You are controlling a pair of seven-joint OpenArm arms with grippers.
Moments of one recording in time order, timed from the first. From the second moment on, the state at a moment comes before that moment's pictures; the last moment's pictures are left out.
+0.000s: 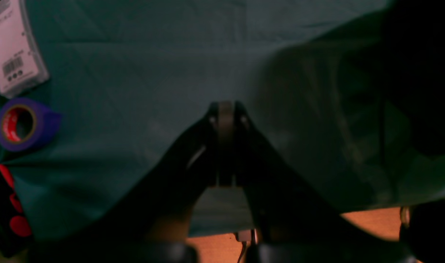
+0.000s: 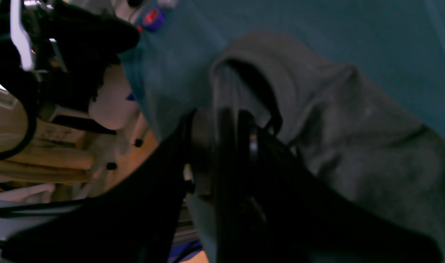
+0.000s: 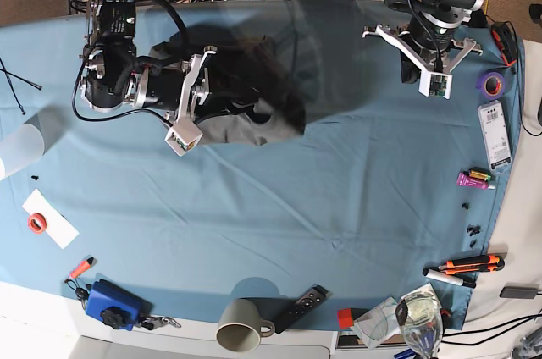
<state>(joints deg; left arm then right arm) 32.6 3.1 -13.0 132.7 -9.7 -15.4 55.7 -5.3 16.3 5.3 106.0 69.3 39.7 -79.1</state>
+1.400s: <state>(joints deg) 34.0 3.1 -13.0 132.7 -10.6 -15.4 54.5 -14.8 16.1 14.2 109.7 62.4 39.7 -79.3</state>
